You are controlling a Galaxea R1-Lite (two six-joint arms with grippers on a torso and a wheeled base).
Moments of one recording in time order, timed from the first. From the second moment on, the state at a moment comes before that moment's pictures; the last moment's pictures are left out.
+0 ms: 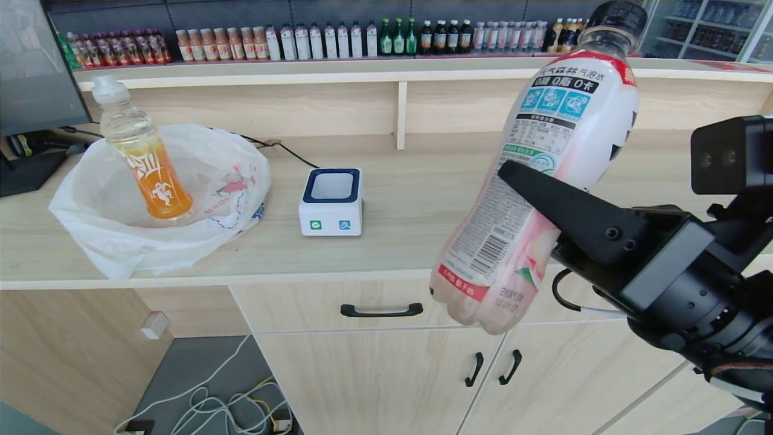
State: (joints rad) left arm 0.00 0.00 0.00 0.00 0.00 0.00; right arm 0.75 1.56 -0.50 -1.57 0.29 0.60
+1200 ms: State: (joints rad) left arm 0.00 0.00 0.00 0.00 0.00 0.00; right arm 0.77 1.60 -0.52 -1.57 0.38 0.55
